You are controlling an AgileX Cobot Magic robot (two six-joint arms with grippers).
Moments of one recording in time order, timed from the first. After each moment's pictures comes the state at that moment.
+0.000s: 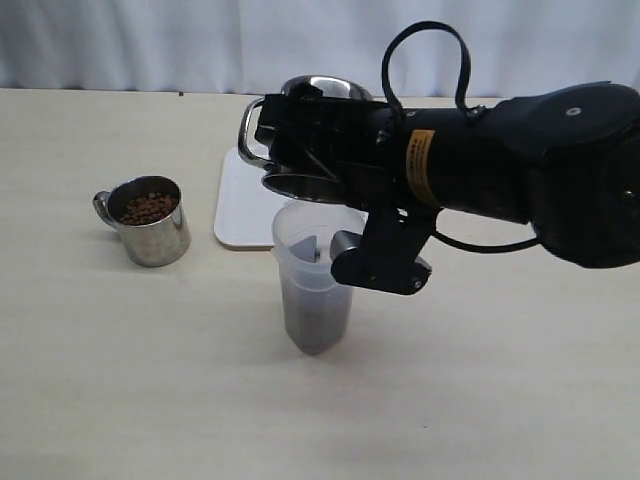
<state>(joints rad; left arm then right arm) 0.01 0.00 0.00 -0.06 0.08 0.13 0.89 1.47 -0.89 -1.74 0.09 -0.68</state>
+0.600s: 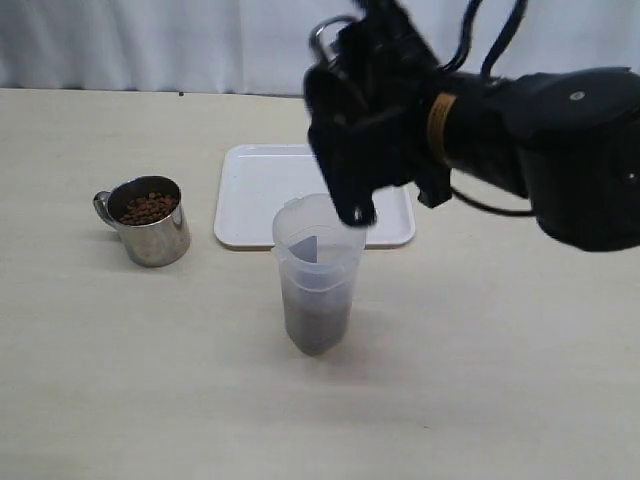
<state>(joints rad) 0.01 0.00 0.00 -0.06 0.08 0.13 0.86 1.47 -0.92 -1.74 0.38 0.17</state>
